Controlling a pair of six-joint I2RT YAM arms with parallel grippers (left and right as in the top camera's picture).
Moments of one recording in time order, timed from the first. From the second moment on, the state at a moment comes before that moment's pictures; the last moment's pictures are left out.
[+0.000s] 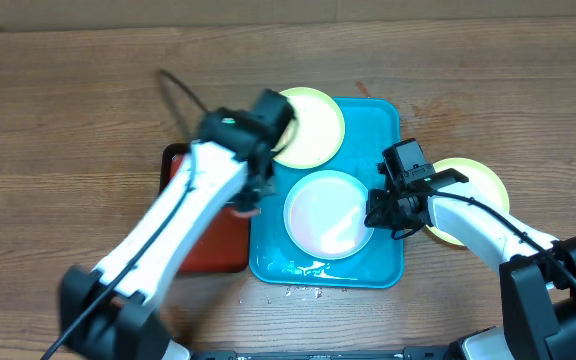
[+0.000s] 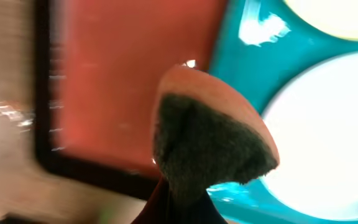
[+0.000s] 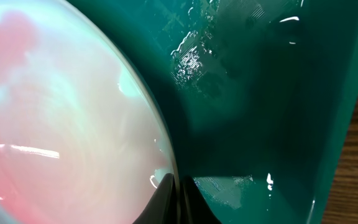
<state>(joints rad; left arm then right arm) -0.47 1.66 1.50 -1.36 -0.20 -0.69 0.34 1.65 0.87 -0.59 -0.20 0.42</state>
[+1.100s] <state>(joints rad) 0.02 1.45 1.37 -1.26 -0.03 -0.46 0.49 1.59 1.29 -0.94 0.02 0.36</state>
